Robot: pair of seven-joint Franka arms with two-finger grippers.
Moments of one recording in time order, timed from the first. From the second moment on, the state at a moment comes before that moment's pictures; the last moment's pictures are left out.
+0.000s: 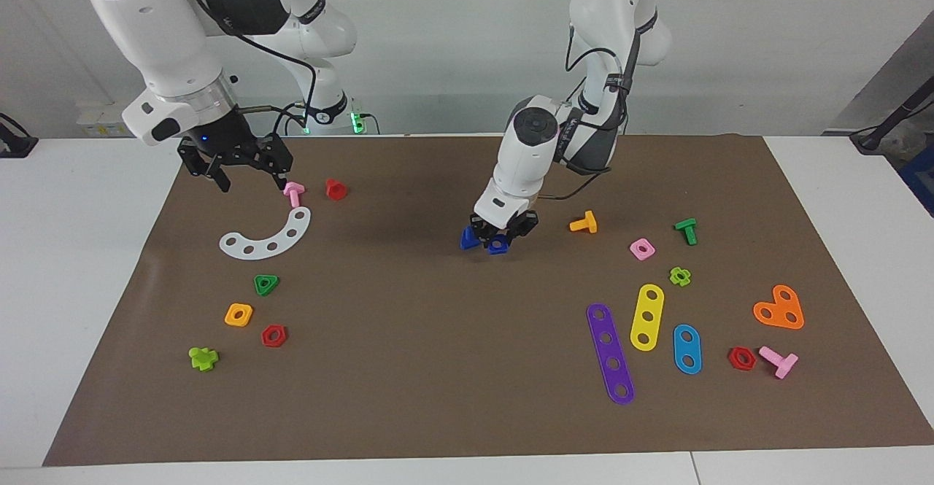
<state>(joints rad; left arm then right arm) -0.56 0.32 -0.09 -1.86 -0.11 2.23 -0.64 0.02 0.05 0.03 -1.60 0.04 1.67 0.06</state>
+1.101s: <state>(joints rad) -0.67 0.32 -0.09 -1.87 -0.14 2.24 -0.66 0.02 0.05 0.03 -1.60 0.04 1.67 0.06</state>
